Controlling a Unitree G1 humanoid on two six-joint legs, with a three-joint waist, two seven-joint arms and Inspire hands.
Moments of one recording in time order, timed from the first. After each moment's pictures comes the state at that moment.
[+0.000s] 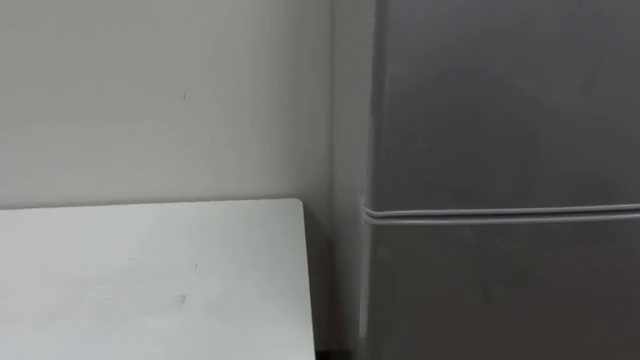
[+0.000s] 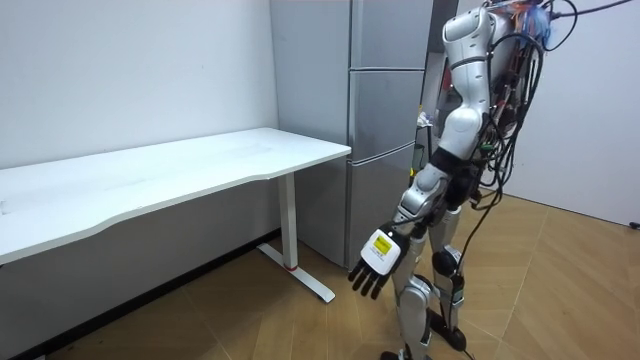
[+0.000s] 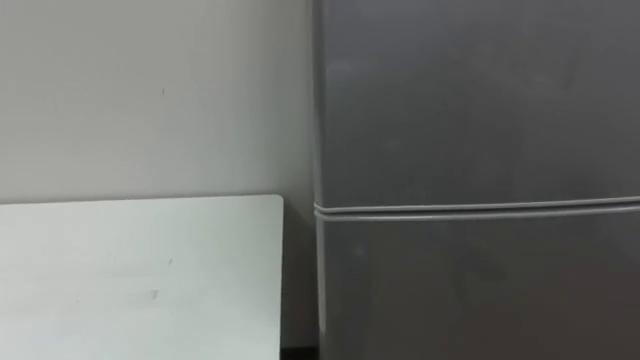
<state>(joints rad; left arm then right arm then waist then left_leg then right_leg) 0.42 0.21 0.16 0.90 0.17 0.04 0.06 0.31 -0.27 -0.24 0.79 0.42 -0.11 -0.57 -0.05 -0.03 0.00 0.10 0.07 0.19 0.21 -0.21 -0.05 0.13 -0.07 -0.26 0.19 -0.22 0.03</state>
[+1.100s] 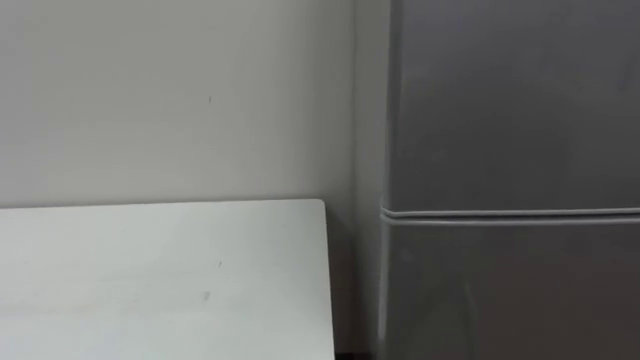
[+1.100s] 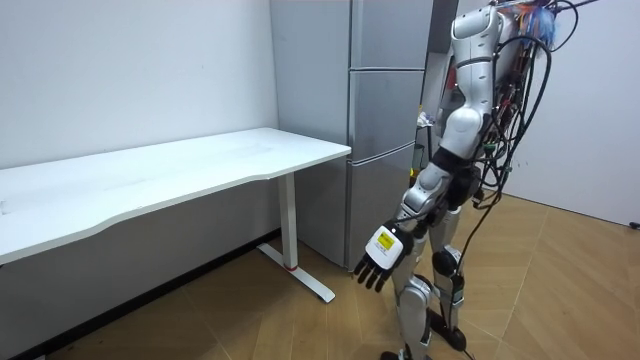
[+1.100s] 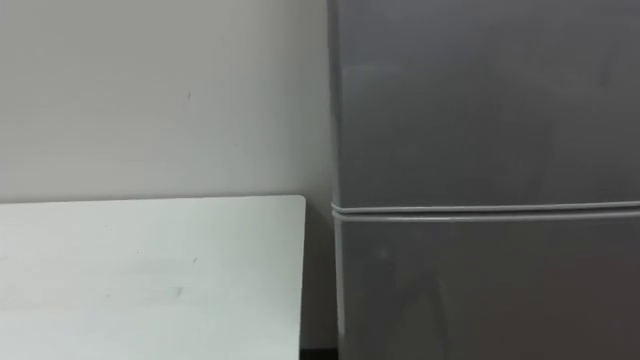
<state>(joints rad) 0.33 0.19 0.04 0.96 0.17 0.02 0.06 0.26 -0.21 0.07 0.96 0.04 -0.11 -0.20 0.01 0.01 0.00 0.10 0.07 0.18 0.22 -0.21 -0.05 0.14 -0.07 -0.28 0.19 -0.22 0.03</state>
